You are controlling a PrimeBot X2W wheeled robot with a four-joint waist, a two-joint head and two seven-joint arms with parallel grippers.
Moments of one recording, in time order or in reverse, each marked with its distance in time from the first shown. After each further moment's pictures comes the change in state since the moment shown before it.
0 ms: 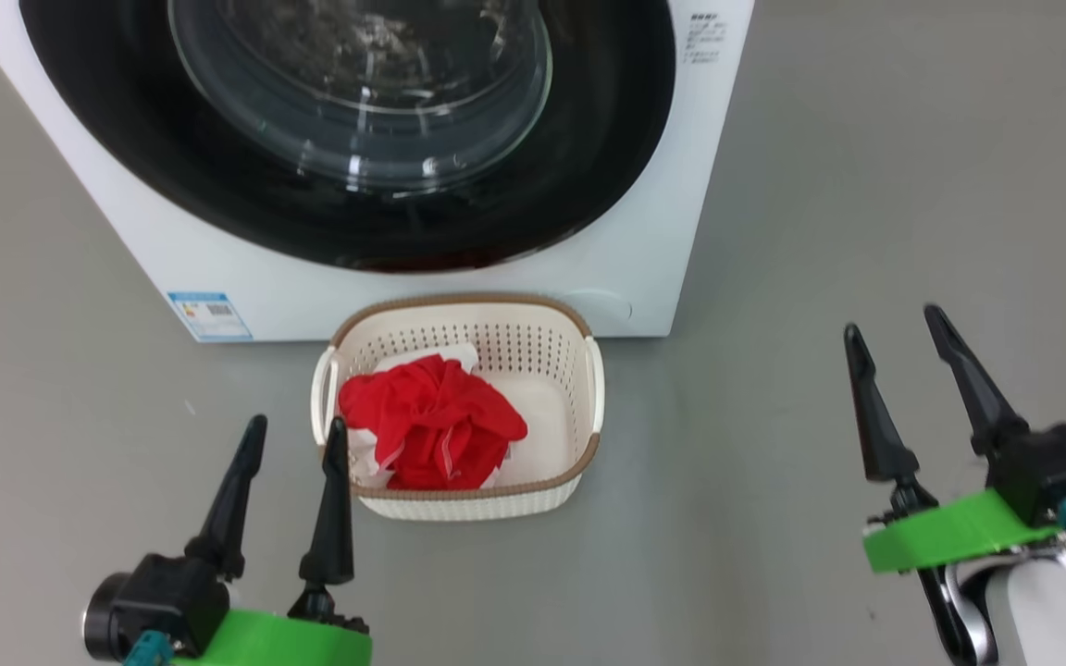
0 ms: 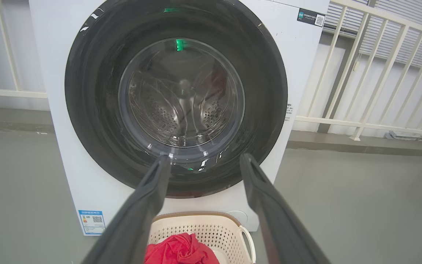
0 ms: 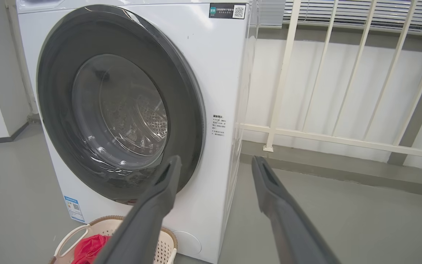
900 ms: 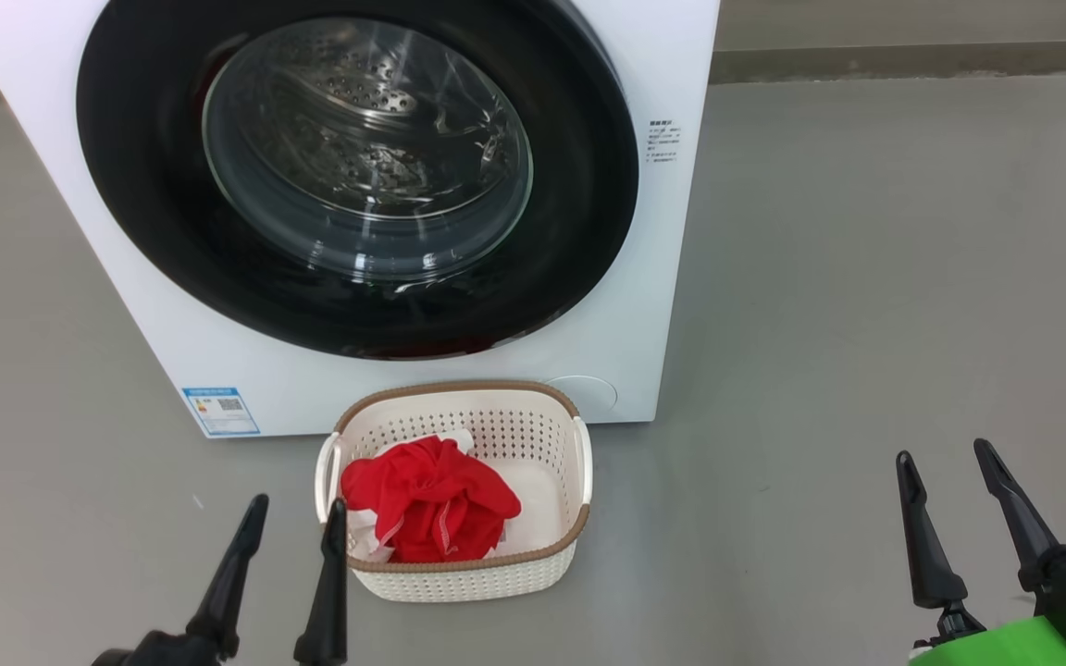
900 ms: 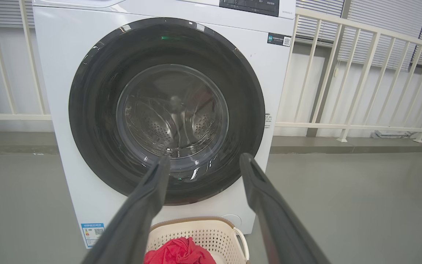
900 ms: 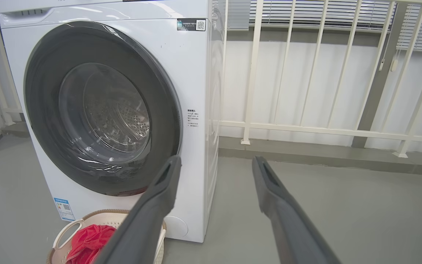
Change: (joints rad) left arm 0.152 0.003 0.033 -0.036 0.041 -0.055 0.000; right arm 0.285 0.016 -0.086 -0.105 0.031 0.000 0.000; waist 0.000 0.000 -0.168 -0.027
